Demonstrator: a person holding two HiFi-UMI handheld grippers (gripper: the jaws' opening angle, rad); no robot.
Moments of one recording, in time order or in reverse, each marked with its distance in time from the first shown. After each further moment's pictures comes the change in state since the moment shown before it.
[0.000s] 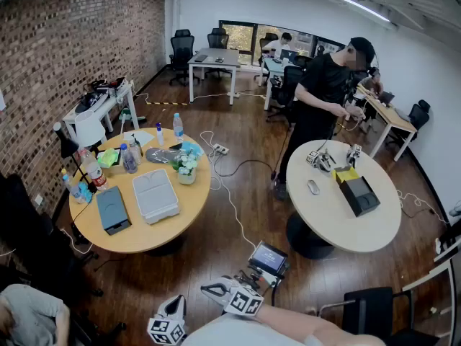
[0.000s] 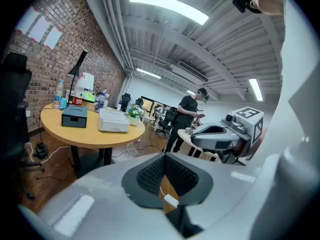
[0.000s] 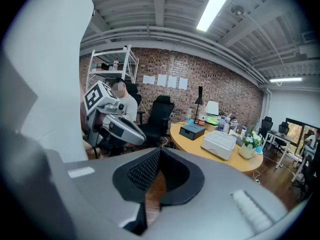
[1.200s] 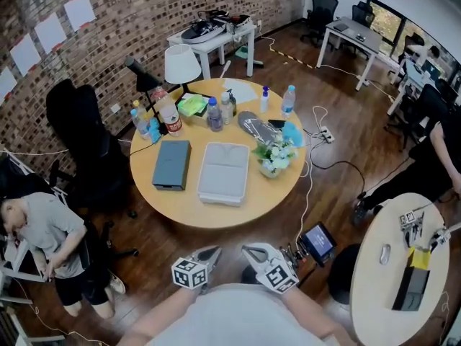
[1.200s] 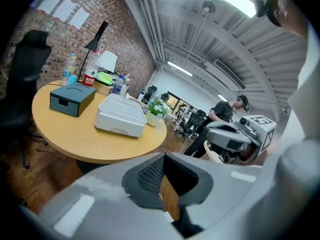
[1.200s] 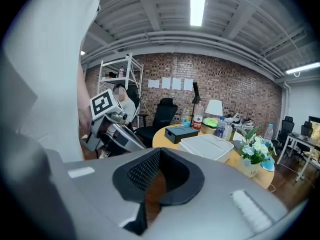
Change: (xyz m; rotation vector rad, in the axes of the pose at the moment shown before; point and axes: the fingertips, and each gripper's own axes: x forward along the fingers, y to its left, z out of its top) left arm 0.202 0.100 0.087 -0.306 0.016 0.202; right arm 0.056 -0.245 -0.007 -0.045 -0.010 0.206
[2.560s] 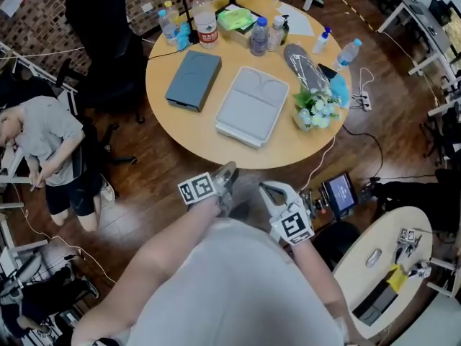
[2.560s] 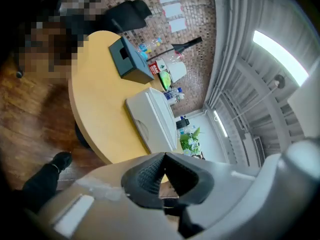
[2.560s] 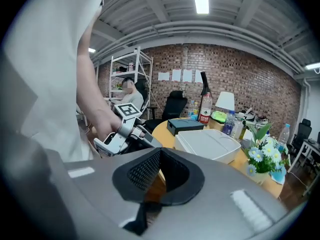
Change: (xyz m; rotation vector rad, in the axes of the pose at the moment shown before) left arm 0.083 0.078 0.035 -0.812 -0.363 0.058; right arm 0.021 -0.064 -0.016 -0.090 0.071 0.150
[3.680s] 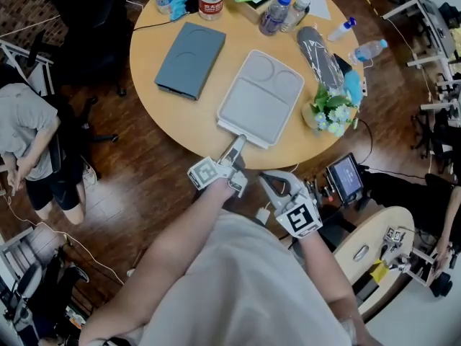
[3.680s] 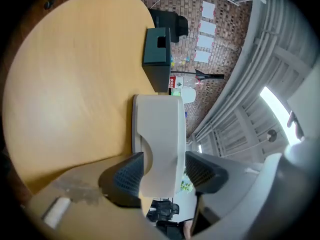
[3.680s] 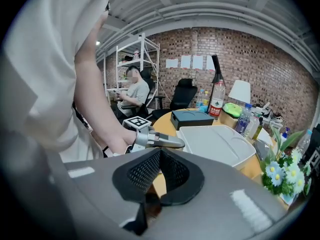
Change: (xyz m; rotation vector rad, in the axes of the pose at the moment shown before) left arm 0.073 0.009 0.053 -0.419 -0.248 -0.308; right arm 0.055 -0.030 0.005 -0.063 0.167 0.143
